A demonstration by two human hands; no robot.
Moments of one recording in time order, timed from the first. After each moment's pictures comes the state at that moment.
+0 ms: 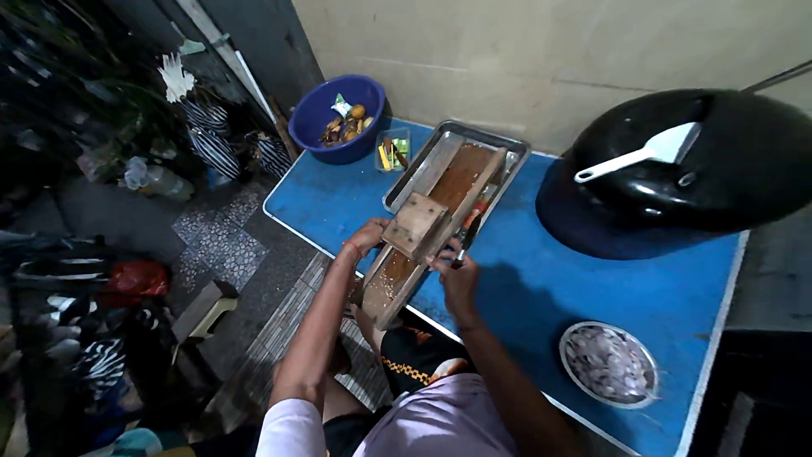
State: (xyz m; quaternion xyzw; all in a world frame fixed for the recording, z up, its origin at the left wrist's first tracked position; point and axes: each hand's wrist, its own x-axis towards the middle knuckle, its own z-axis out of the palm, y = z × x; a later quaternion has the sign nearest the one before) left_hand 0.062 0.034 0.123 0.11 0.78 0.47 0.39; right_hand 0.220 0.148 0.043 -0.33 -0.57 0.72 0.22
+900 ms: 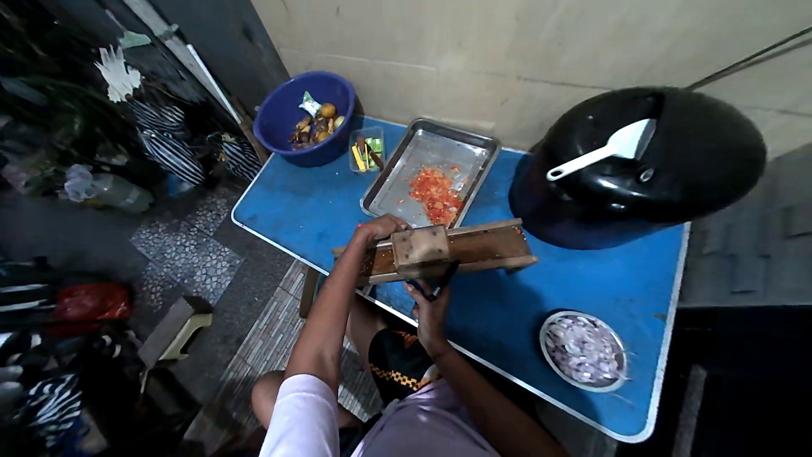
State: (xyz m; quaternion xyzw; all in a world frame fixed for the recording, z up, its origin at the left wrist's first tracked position) left_hand 0.021 0.105 0.076 0.30 0.79 0.25 0.47; right_hand 0.242 0.102 -0.012 -0.42 -0.40 0.78 0.22
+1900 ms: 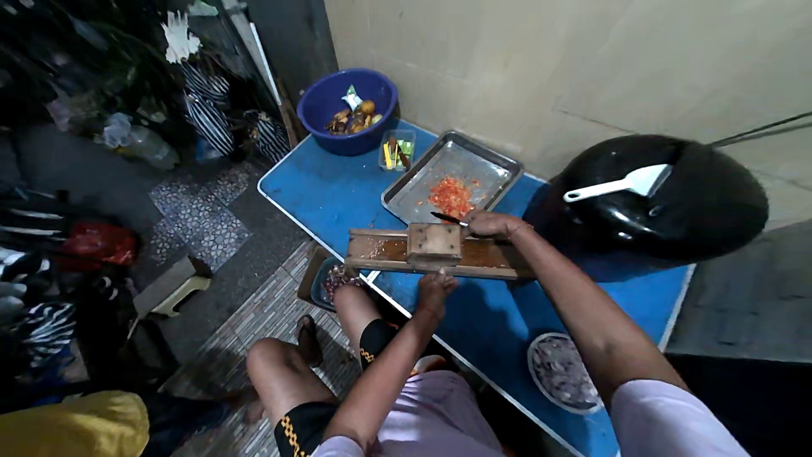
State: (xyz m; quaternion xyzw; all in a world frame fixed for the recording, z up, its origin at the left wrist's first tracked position) left_hand 0.229 0.122 0.015 -0.17 0.54 0.77 0.30; right_hand 0.125 0.335 0.040 -0.07 -0.89 0.35 -0.27
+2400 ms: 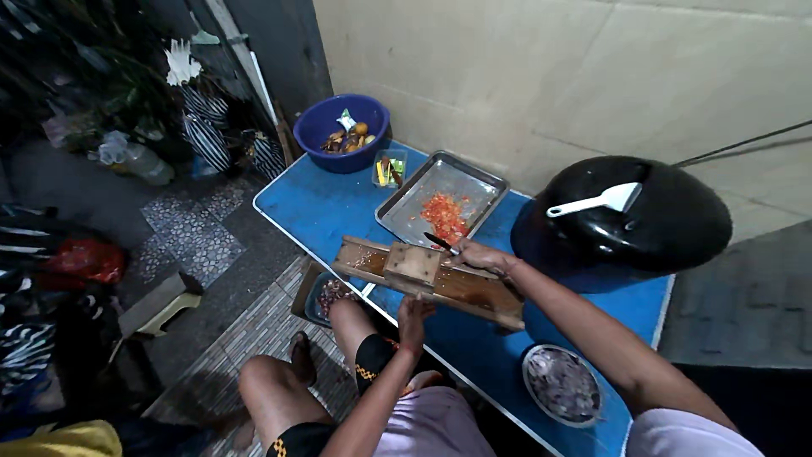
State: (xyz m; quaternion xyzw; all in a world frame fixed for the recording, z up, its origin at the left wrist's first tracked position) left_hand 0.255 0.081 0.009 -0.12 0.60 0.76 0.22; right_hand 0.168 0.303 0.067 -0.04 -0.81 0.50 -0.29
